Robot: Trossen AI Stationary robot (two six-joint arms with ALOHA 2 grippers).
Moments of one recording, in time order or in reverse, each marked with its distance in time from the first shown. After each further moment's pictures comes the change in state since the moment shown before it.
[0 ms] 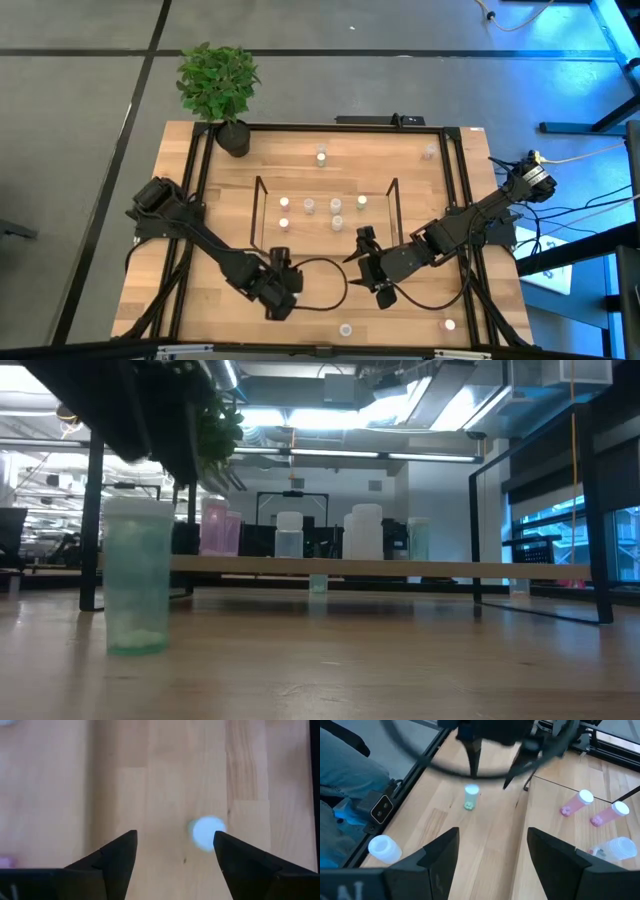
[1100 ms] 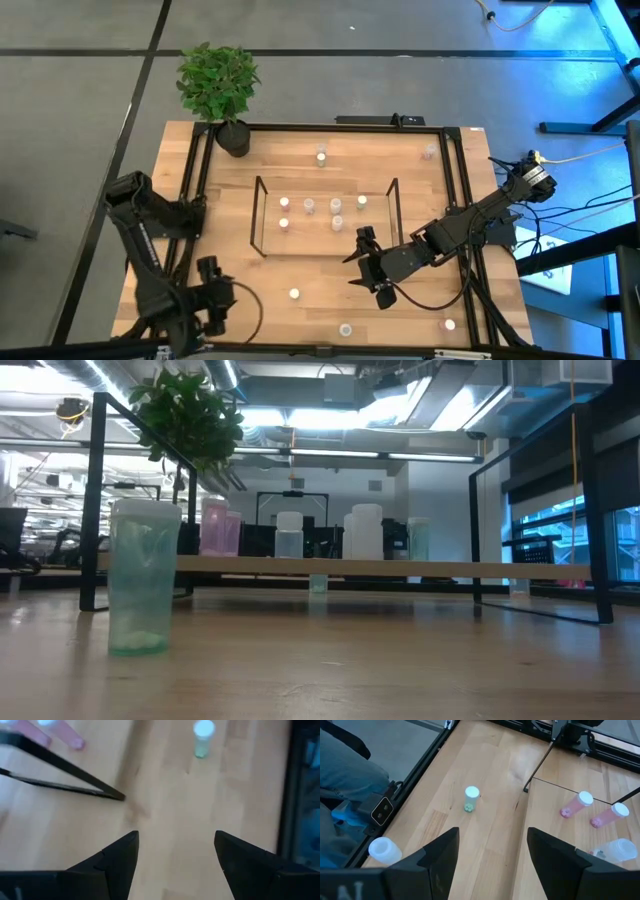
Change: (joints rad) left arm -0.481 -0.175 0.001 -0.494 -0.254 -0.754; right arm 0.000 0.000 0.000 0.008 0.000 0.000
